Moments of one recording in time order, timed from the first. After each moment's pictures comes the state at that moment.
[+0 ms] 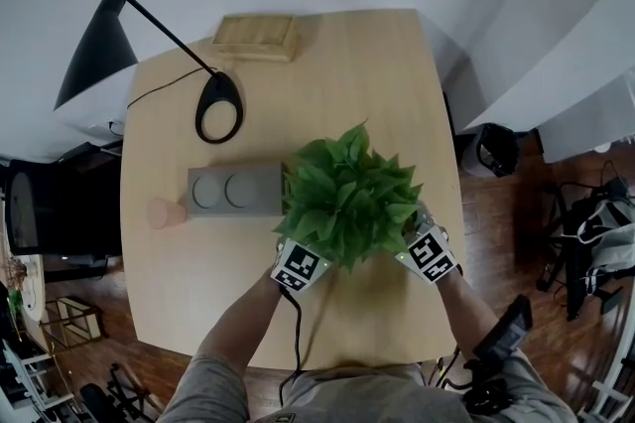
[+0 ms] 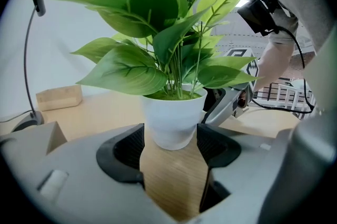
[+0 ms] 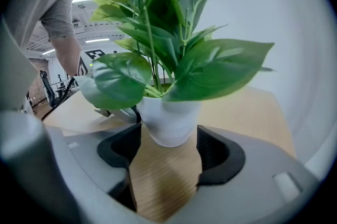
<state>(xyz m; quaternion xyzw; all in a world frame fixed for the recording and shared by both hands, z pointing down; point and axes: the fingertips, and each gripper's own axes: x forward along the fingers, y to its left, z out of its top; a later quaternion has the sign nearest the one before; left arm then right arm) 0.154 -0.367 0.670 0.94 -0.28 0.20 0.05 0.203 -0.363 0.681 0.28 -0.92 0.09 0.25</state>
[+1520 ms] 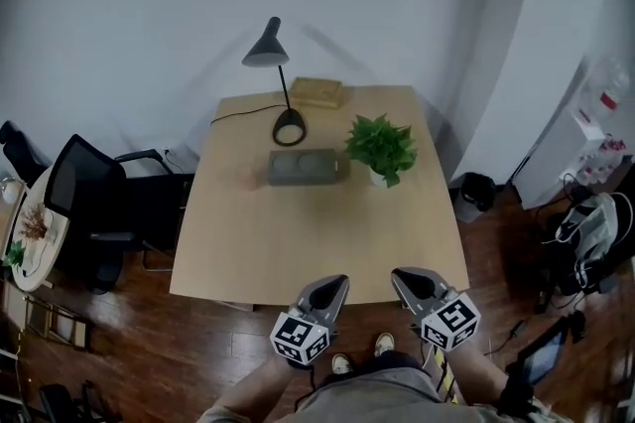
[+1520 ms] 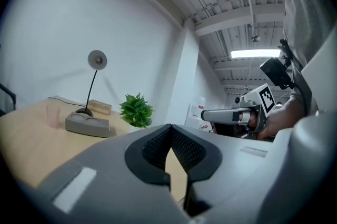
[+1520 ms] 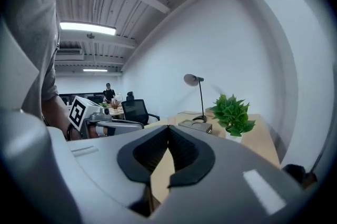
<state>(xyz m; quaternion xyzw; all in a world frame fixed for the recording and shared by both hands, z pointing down) 0.043 -0.001 0.471 0.91 -0.39 -0.02 0.11 0.139 -0.002 0.449 0.36 -0.93 0.08 0.07</state>
